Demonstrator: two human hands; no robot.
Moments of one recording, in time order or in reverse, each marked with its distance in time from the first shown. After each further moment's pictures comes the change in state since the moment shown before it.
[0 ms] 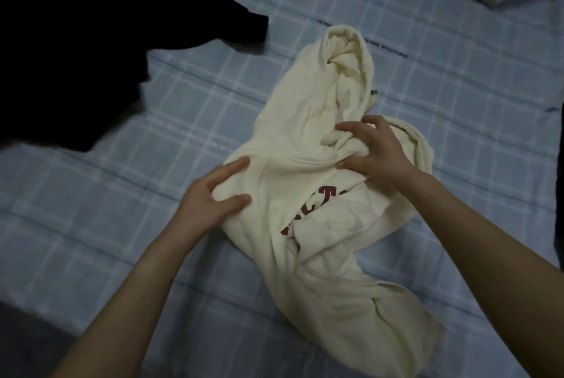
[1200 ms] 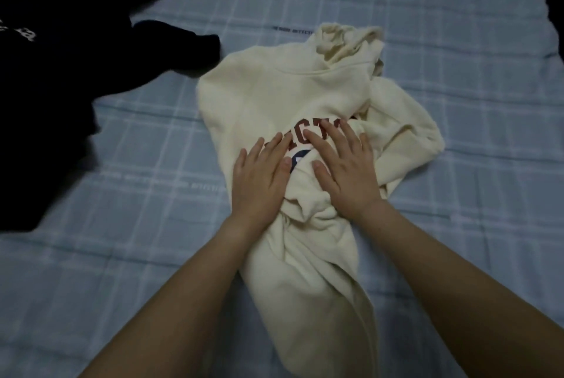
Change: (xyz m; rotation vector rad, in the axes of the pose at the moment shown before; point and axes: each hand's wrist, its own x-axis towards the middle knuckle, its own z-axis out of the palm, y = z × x) left_hand 0.127 -0.028 0.110 0.766 0.046 0.433; right_hand 0.012 0.034 0.103 -0.378 0.412 -0.071
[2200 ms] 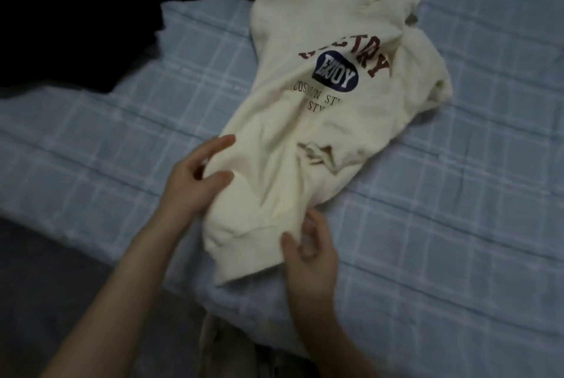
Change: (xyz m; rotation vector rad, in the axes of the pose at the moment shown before) left_hand -0.231 -0.015 -0.112 -0.777 0.130 -0.356; right_hand -0.261 -0.206 -0.075 1.244 0.047 0.807
